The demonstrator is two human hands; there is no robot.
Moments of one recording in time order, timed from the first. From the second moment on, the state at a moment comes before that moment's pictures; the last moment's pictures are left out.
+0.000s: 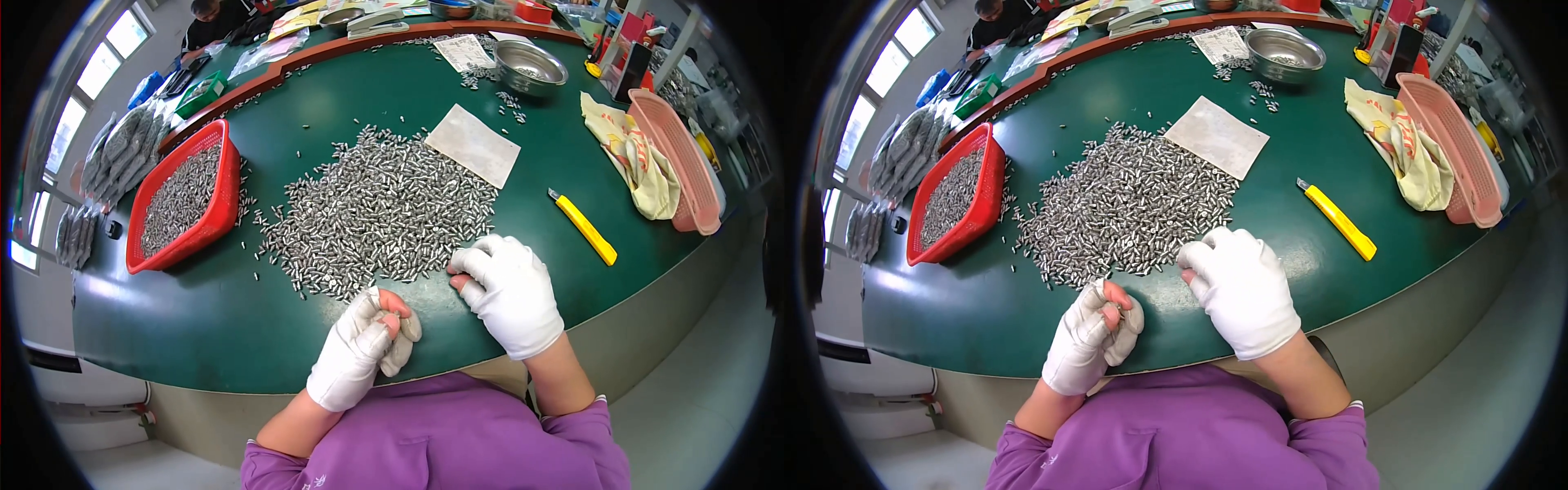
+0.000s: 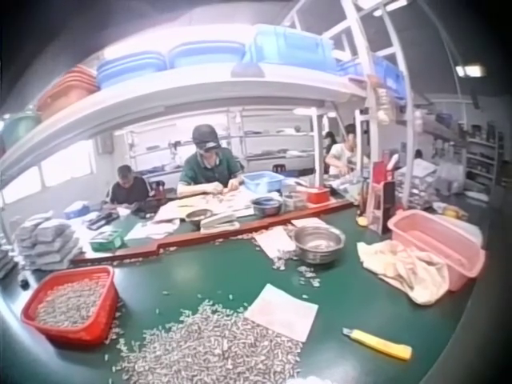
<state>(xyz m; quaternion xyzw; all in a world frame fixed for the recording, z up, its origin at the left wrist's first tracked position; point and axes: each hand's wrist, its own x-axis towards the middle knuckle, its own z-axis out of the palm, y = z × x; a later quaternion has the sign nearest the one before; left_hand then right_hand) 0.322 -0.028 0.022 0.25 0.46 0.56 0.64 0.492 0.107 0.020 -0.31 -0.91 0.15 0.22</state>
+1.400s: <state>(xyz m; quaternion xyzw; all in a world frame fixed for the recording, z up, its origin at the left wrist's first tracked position) 0.323 -0.028 0.017 0.25 0.44 0.59 0.63 0.502 0.114 0.017 -0.35 -0.88 0.09 0.30</state>
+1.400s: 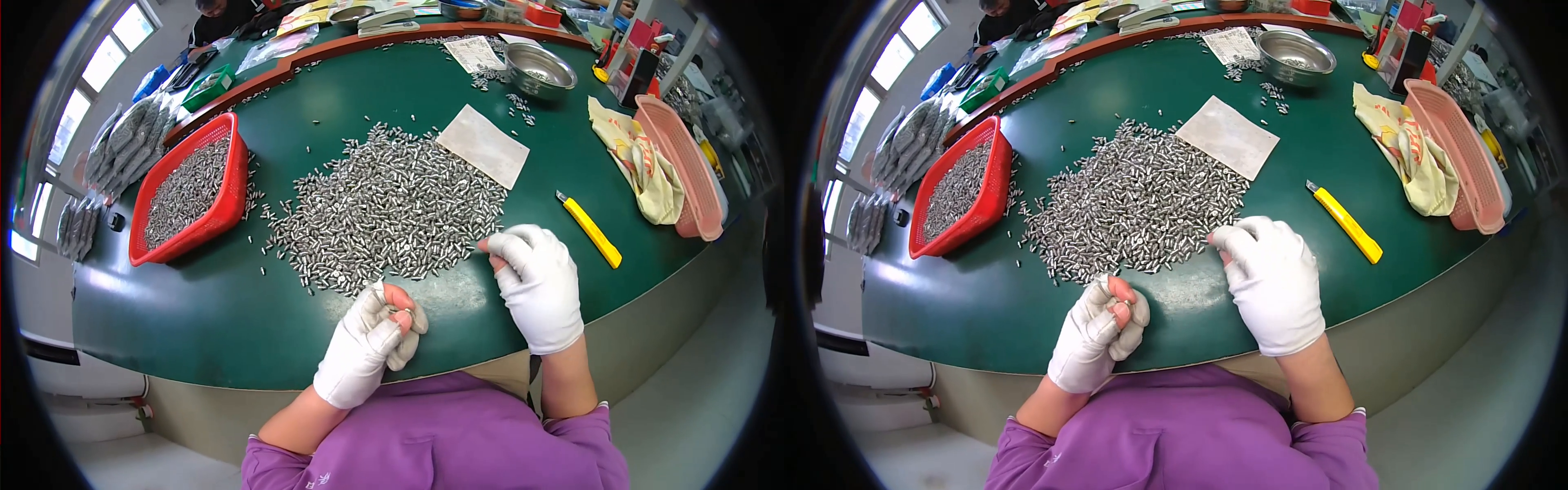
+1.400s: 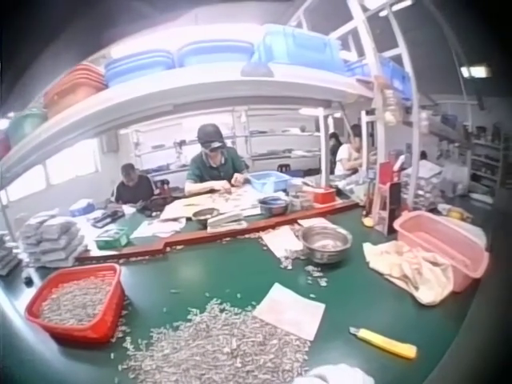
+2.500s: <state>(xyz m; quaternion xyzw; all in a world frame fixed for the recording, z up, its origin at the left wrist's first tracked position) 0.323 -0.029 0.018 0.25 0.43 0.60 0.63 0.483 0.107 0.023 -0.27 -0.95 0.01 0.17</state>
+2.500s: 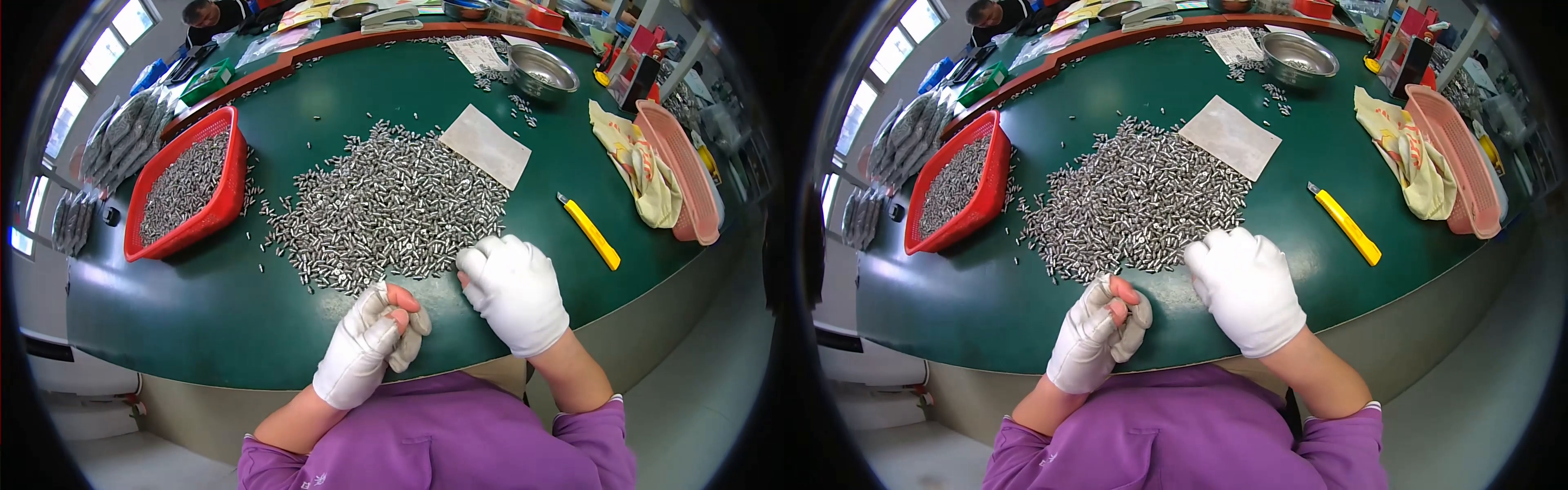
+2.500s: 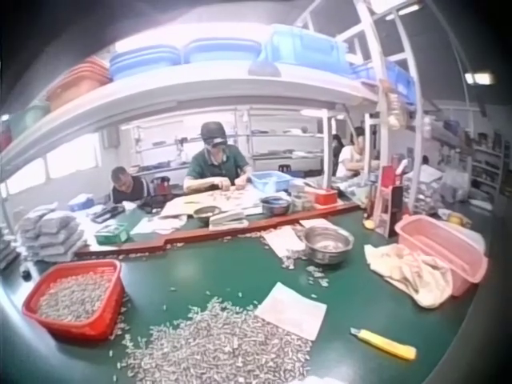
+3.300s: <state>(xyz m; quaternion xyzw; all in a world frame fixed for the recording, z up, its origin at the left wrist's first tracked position) 0.327 -0.028 0.026 0.25 0.52 0.54 0.61 0.475 0.082 0.016 -0.26 -0.79 0.41 0.36</state>
